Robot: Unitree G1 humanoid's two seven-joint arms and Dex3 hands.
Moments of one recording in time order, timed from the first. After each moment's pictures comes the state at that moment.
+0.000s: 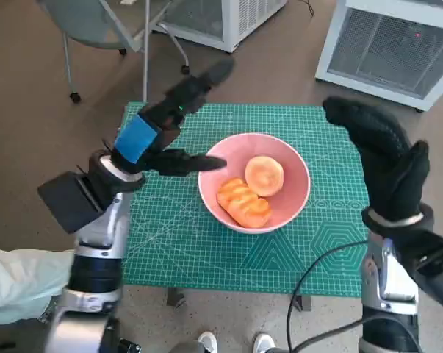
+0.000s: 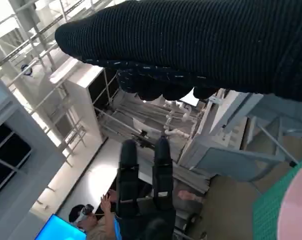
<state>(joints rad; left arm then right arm) -0.68 0.18 0.06 0.33 -0.23 -0.42 -0.48 -0.49 -0.19 -0.15 0.13 0.29 -0.49 0.41</state>
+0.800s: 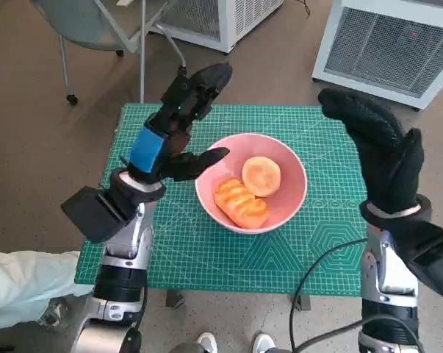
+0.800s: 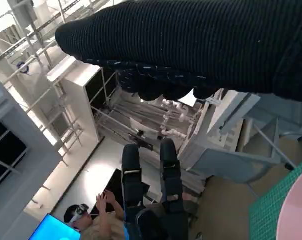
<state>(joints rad) -0.63 0.11 0.05 0.35 -0.17 -0.49 -0.38 -0.52 -0.19 -0.14 0.18 0.27 -0.49 0.41</state>
